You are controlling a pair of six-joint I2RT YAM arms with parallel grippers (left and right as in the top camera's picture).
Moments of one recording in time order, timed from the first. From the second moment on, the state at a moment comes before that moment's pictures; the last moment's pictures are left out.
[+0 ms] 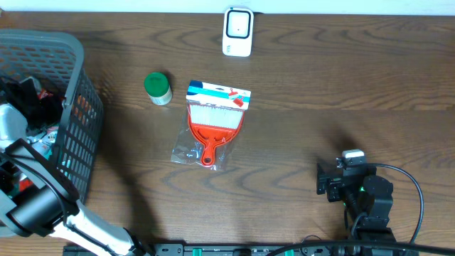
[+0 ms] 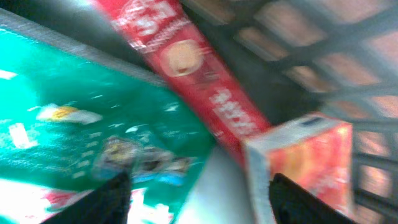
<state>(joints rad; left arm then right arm) 0.69 1.96 1.41 -0.56 0.38 0.21 -0.05 0.39 0.12 -0.33 -0.11 -0.14</state>
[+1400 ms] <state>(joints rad) 0.46 1.89 1.41 -0.59 0.02 -0.26 -0.05 0.39 0.12 -0.33 -0.11 -0.14</state>
